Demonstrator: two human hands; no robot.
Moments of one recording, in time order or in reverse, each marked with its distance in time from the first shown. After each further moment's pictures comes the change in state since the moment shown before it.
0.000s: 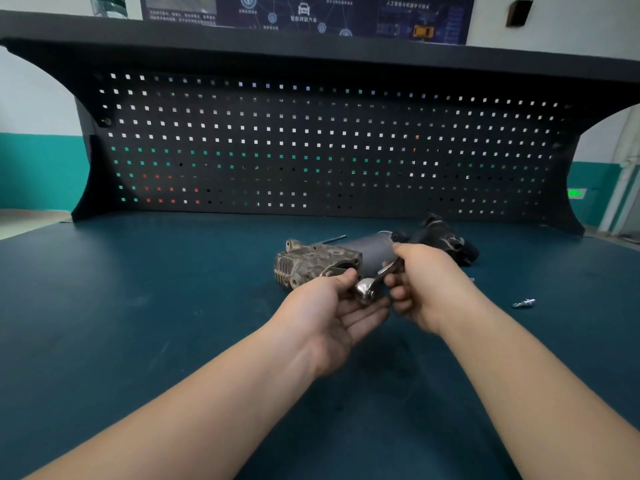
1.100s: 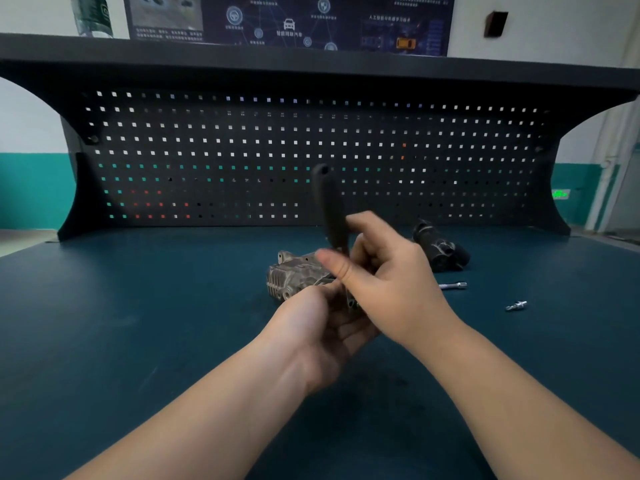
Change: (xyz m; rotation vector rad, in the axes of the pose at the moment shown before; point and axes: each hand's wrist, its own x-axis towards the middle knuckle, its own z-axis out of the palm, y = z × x) left_hand -0.004 0.003 -0.001 -0.008 -0.057 0.001; right_hand -0.027 0.005 0.009 -0.328 -0.194 -1.049
